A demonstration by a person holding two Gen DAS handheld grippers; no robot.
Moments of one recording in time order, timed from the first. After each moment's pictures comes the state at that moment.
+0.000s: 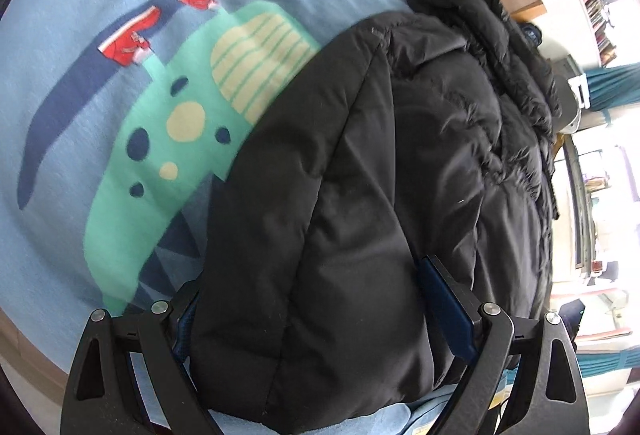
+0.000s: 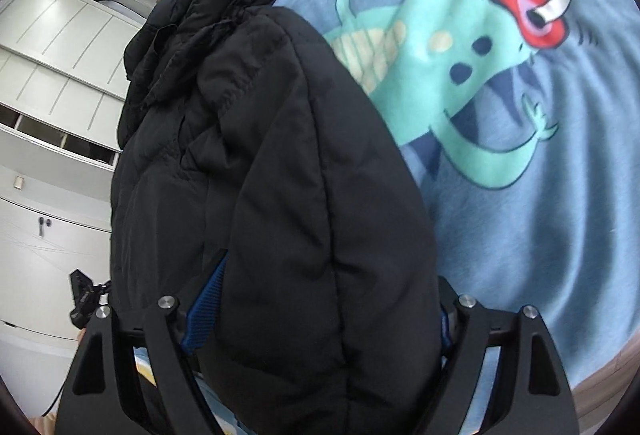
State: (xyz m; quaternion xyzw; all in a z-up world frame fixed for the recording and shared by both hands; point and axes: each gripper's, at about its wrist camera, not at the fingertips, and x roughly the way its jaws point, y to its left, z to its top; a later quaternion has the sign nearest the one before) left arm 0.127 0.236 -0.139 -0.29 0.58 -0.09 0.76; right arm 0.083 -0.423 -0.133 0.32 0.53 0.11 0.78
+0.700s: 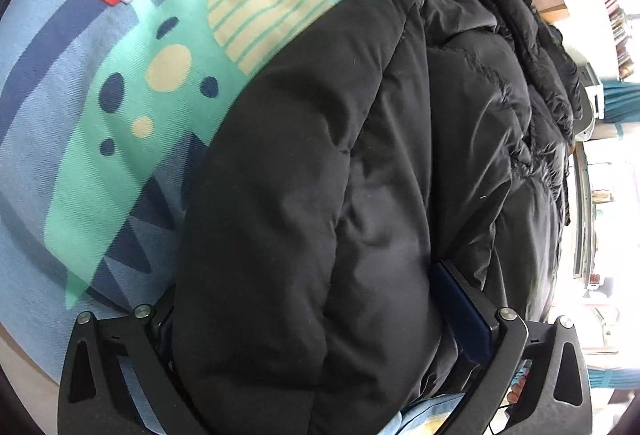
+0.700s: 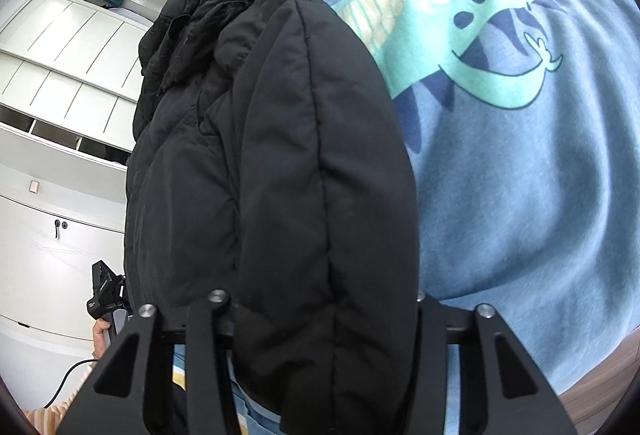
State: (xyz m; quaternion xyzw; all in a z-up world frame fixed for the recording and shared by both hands) left arm 0.132 0.217 -0.162 -0.31 0.61 -0.06 0.73; right arm 0.059 -0.410 -0.135 0.33 0.52 0.12 0.78
